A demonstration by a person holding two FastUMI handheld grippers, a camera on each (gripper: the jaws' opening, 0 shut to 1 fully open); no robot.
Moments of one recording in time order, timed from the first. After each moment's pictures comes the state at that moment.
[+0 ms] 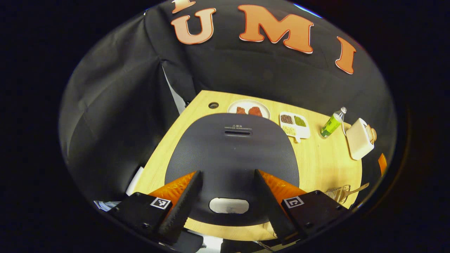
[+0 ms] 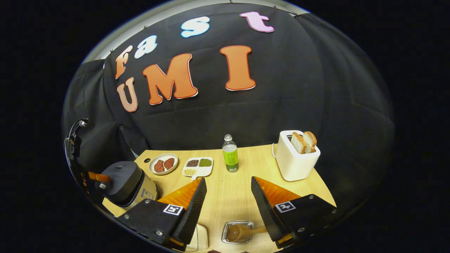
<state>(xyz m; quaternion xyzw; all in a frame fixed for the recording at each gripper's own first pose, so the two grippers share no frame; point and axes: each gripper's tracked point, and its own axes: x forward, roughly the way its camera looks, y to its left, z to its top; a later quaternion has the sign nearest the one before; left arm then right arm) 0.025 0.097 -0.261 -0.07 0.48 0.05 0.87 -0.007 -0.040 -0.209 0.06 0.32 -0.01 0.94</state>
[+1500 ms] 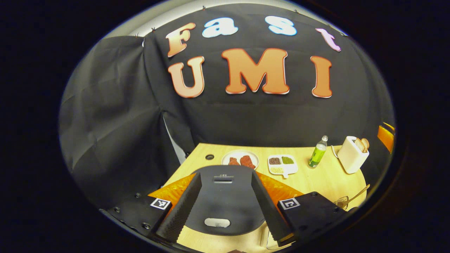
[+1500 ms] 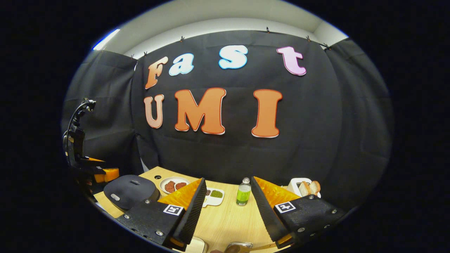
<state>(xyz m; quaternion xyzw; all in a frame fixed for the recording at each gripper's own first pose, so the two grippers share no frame) 0.048 0.079 -0.116 -0.01 0.21 0.04 0.98 0.034 0.004 -0.084 -0.02 0.15 0.06 0.99</state>
